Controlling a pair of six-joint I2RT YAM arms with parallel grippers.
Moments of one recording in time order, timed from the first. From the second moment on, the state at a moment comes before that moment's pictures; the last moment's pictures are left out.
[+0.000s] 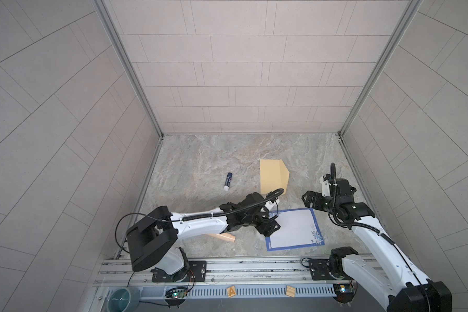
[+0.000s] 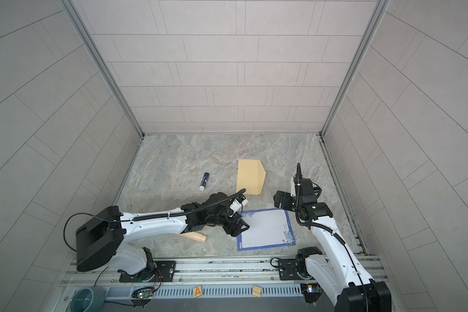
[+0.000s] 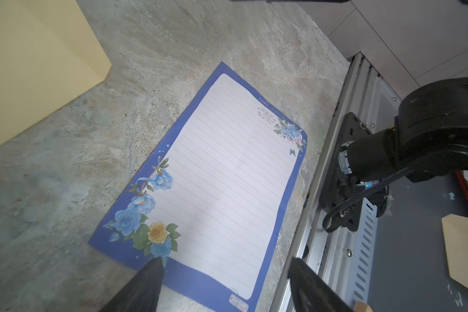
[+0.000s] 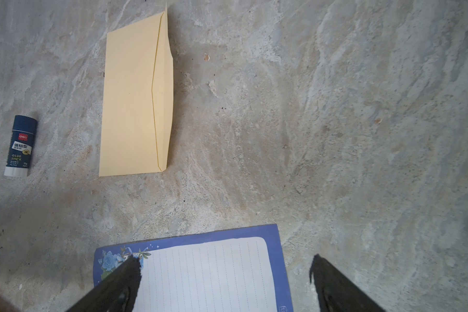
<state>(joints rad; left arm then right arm) -1.07 1.54 0.82 -0.05 0.24 -0.30 0.09 0.88 0.59 -0.61 -0.11 0.35</state>
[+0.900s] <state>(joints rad) -1.11 1.83 1.07 -0.40 -0.01 -0.15 0.09 0.85 0.59 -0.58 -0.10 0.35</state>
